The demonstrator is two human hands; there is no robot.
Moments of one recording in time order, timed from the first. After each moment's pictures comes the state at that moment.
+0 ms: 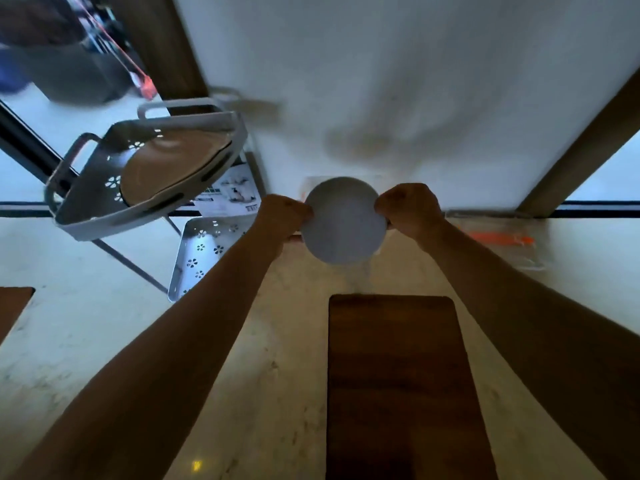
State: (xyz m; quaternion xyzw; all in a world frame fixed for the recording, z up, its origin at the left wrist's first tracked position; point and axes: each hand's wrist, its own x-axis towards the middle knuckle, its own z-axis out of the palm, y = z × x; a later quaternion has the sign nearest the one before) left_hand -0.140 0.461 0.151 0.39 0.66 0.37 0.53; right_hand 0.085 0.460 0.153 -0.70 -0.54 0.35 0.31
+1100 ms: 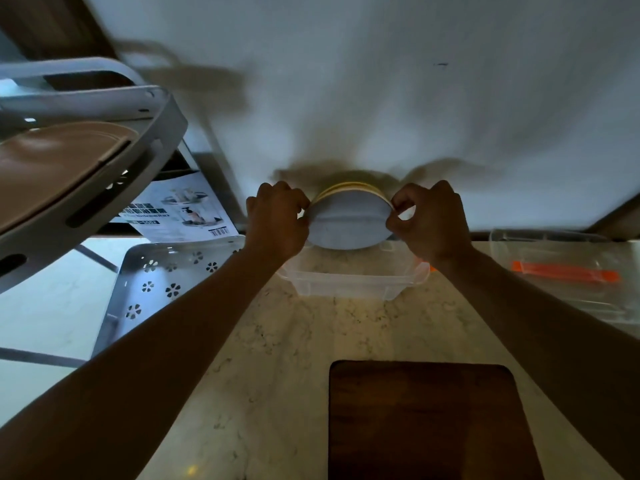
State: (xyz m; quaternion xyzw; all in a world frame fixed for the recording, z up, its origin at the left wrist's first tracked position) left_hand -0.133 0.593 0.047 0.72 0.66 0.19 0.07; right_hand 0.105 0.579 0.037 -0.65 -0.70 0.07 0.30
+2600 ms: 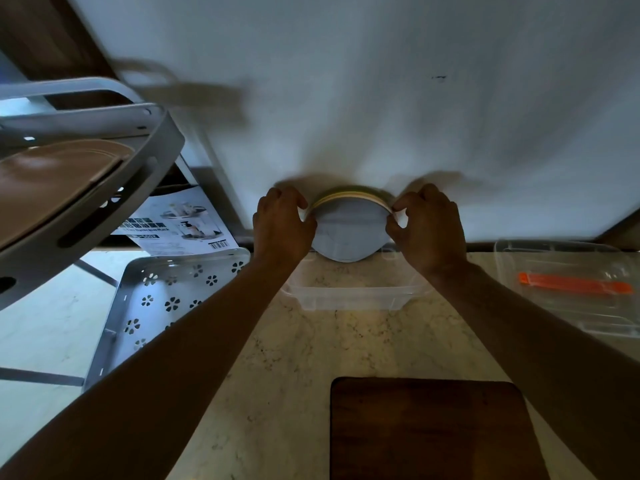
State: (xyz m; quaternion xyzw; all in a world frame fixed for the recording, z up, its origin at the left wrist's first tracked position) left_hand -0.124 0.606 0.030 0.67 0.66 0.31 0.10; right_hand 0.097 0.592 0.031 -0.67 -0.70 -0.01 0.24
